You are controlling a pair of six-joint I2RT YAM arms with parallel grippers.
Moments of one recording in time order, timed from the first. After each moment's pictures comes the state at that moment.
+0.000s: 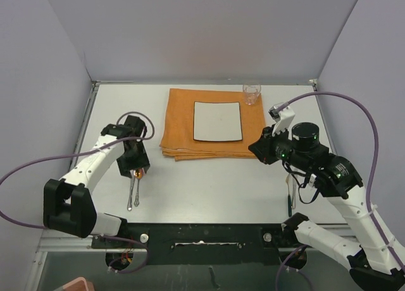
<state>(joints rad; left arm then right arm) -0.27 1.38 0.98 -1.11 -0.11 -0.70 0.58 0.86 1.21 -0.80 -0.11 0.25</state>
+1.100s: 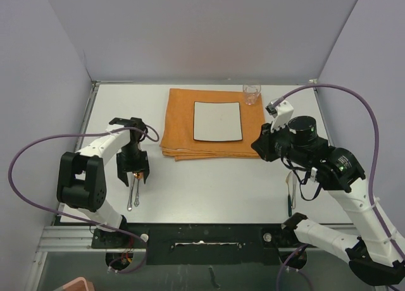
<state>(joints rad) -0.22 1.63 1.13 -1.25 -0.08 -0.46 0.63 0.93 1.35 -0.96 -0.02 0.22</state>
